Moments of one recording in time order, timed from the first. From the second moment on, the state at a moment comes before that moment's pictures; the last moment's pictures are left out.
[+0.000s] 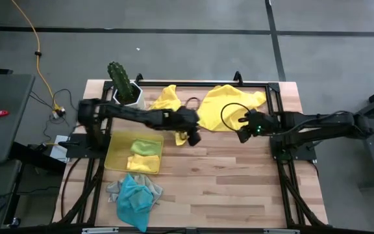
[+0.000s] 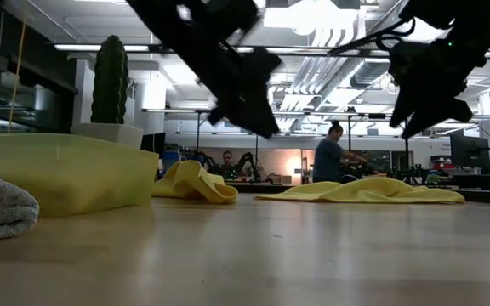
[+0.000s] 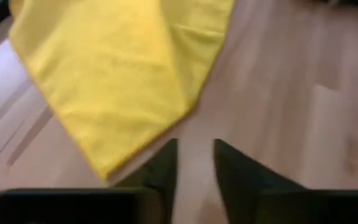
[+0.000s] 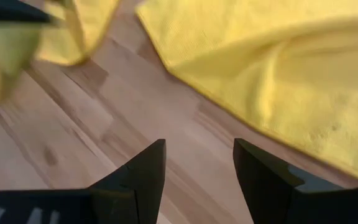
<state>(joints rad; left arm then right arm) 0.22 1.85 1.21 -0.12 -0.17 -0.28 -0.09 0.83 0.57 -0.64 0.17 0.86</state>
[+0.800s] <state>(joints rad) 0.25 2.20 1.46 -0.35 -0.24 -0.45 -0.09 0.77 0.57 -0.55 0.23 0.97</state>
